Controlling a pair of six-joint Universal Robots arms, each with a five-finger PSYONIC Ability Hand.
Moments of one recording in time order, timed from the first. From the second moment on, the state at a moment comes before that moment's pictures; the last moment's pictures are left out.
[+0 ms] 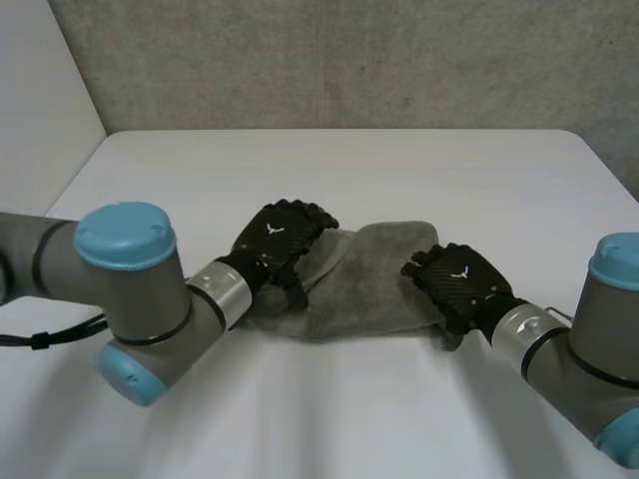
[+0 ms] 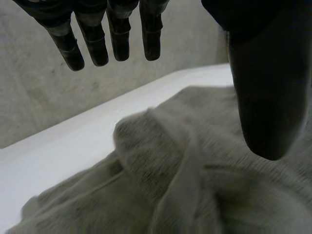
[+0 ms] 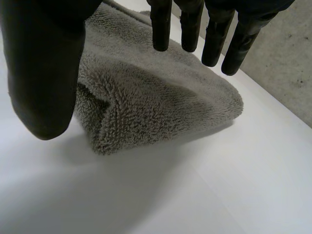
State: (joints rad) left arm 4.18 -2.16 -1.47 3.44 -1.28 3.24; right arm 1.88 -1.17 1.80 -0.24 1.22 2.64; left_hand 0.30 0.27 0.23 0.24 0.07; right_hand 0.31 0.31 0.23 0.25 0.14
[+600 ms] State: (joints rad) left arm 4.27 -2.25 -1.42 3.54 -1.55 3.56; right arm 1.88 -1.12 1.84 -0.39 1.26 2.64; left_hand 0.30 0.27 0.23 0.24 0.08; right_hand 0.65 0.64 0.23 0.25 0.47
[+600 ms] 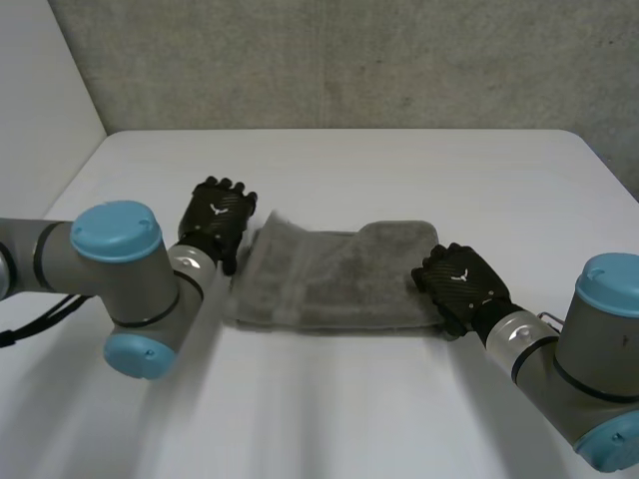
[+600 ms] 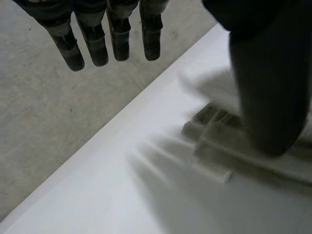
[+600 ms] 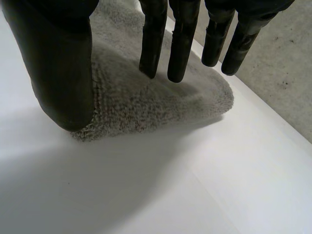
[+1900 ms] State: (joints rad) left arm 4.37 -1.90 -1.66 3.53 -1.45 3.28; right arm 2.36 -0.93 1.36 -0.11 1.34 2.53; left_hand 0.30 0.27 0.23 0.24 0.07; right_hand 0.52 0.58 0.23 0.25 0.39
